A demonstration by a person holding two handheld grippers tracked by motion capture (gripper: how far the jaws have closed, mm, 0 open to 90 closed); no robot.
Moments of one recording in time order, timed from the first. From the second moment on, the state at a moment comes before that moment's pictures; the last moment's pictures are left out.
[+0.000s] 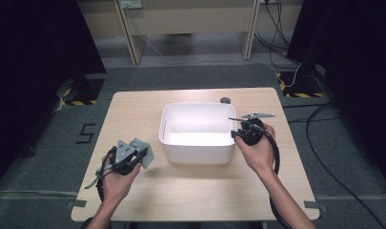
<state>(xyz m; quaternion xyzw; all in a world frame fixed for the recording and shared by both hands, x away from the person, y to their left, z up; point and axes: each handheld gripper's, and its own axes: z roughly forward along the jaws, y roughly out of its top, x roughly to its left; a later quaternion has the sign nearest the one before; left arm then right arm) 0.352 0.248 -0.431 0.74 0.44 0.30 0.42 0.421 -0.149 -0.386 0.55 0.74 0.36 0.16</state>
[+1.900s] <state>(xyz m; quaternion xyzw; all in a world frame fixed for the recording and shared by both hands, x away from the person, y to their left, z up) 0.395 0.223 -0.420 0.76 0.40 0.29 0.43 0.406 -0.143 -0.400 0.50 0.77 0.36 0.12</state>
